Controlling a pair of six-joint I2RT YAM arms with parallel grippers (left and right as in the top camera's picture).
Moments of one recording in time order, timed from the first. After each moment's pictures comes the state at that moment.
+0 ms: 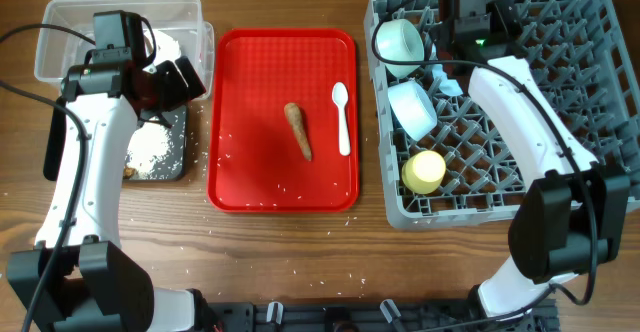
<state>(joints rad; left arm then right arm) 0.09 1.60 1.37 -0.92 0.02 -0.40 0.19 1.83 1.48 -0.46 0.63 -0.38</state>
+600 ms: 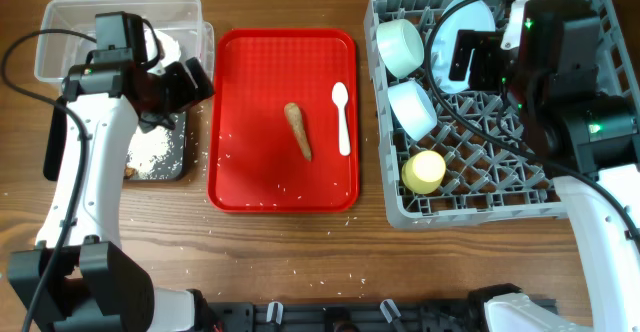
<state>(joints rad) 0.07 1.60 1.37 -0.94 0.21 -0.40 0.19 1.30 1.52 -0.88 0.17 0.14</state>
